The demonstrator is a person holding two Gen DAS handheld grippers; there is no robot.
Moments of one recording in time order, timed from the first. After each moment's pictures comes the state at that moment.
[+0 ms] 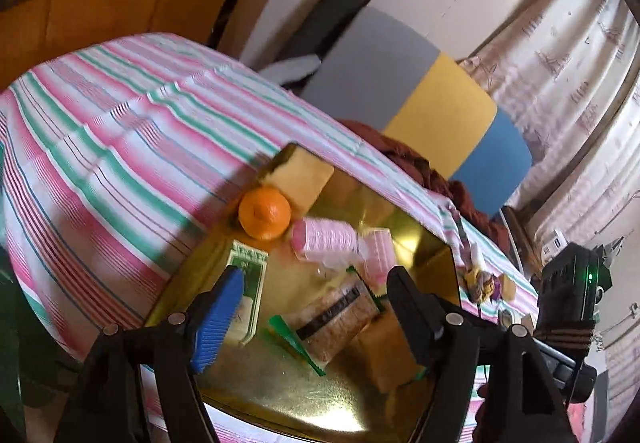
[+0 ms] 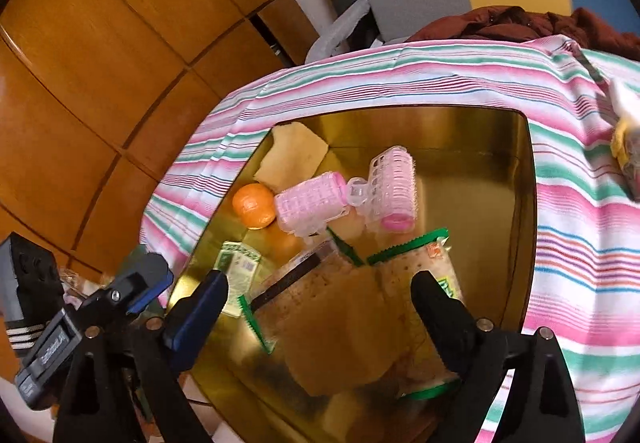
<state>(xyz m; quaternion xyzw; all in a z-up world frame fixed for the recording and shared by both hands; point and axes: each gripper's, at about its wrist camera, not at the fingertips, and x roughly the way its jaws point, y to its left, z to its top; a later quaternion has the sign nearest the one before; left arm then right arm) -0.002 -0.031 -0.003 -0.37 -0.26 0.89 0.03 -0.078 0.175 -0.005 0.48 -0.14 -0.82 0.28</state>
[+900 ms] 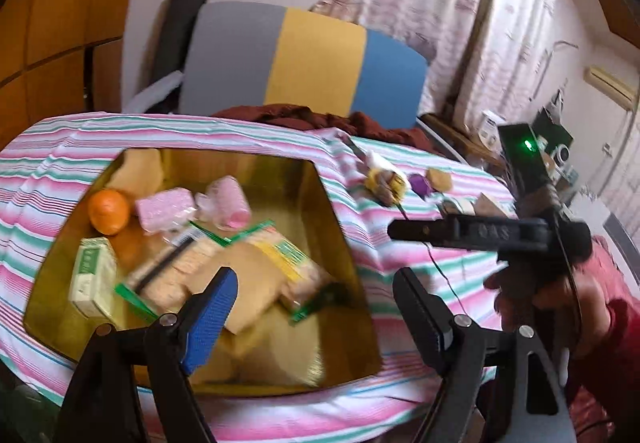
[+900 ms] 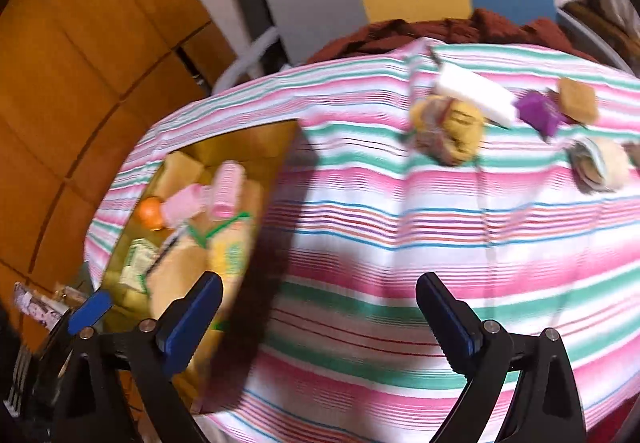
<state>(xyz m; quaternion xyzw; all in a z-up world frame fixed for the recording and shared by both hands) 0.054 0.113 0.010 -0.35 -0.07 0.91 0.21 -0.046 0.324 0.000 0.47 -0.13 -0.86 0.13</state>
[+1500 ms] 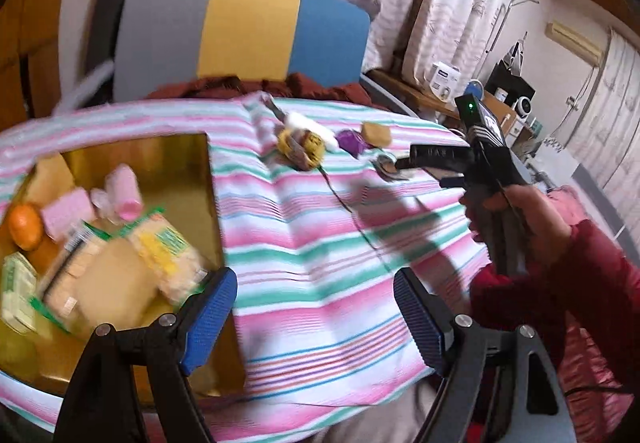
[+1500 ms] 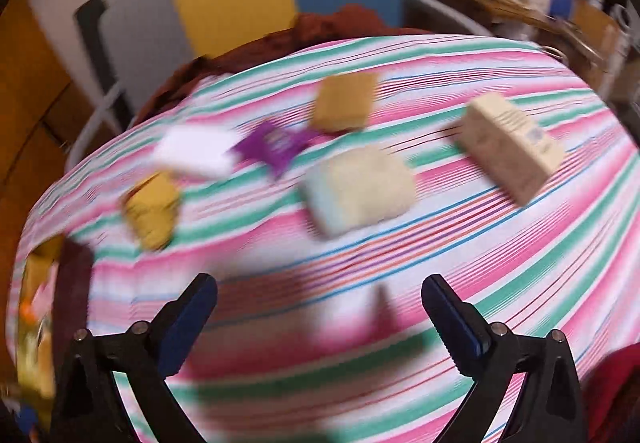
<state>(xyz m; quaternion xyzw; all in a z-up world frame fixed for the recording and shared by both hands) 0.048 0.196 0.007 -0.40 -0.04 0.87 0.30 -0.088 0.517 -0.016 0.48 -0.14 -0.86 -0.10</state>
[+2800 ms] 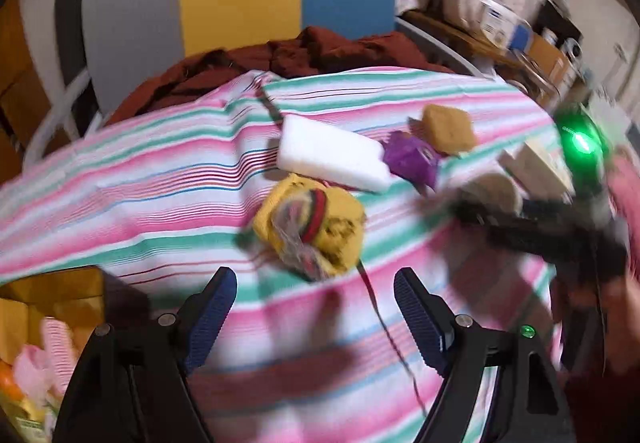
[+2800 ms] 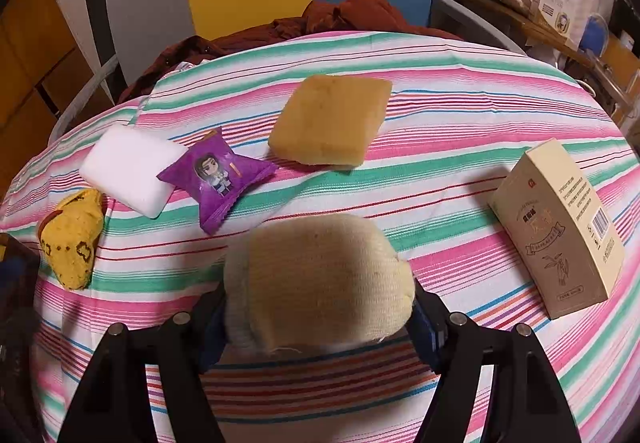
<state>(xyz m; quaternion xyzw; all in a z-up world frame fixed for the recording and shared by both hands) -0.144 0.328 -0.035 -0.48 0.06 0.85 0.22 -0.159 0.544 -0.061 0.49 -0.08 -0.87 -0.06</state>
